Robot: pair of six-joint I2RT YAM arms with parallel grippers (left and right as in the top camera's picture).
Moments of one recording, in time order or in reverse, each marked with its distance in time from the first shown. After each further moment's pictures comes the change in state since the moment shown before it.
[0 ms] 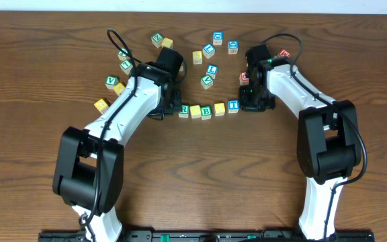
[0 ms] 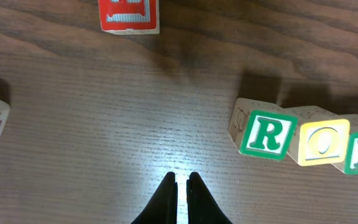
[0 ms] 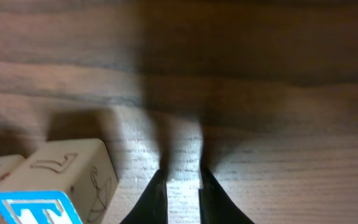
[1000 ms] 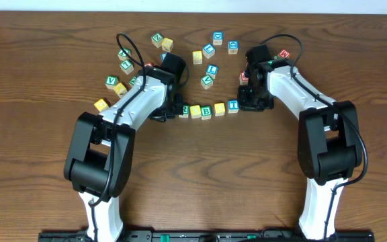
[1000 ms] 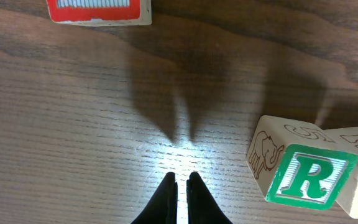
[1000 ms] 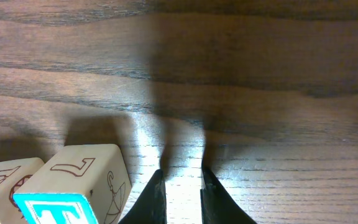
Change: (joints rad) left arm 0.000 0.106 -0.002 0.042 0.000 0.000; right arm 0.000 -0.005 -0.011 0.029 -0.020 0.000
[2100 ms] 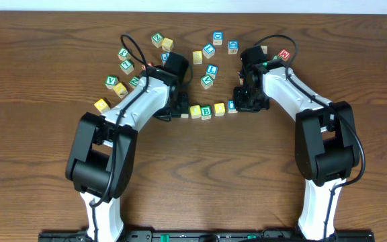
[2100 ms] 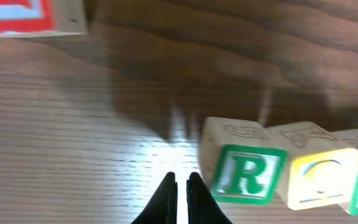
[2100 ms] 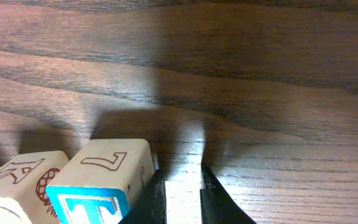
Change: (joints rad) left arm -0.023 0.000 0.000 0.052 0.072 0.000; right arm 0.030 -0.002 -0.002 0.010 -0.006 0.000
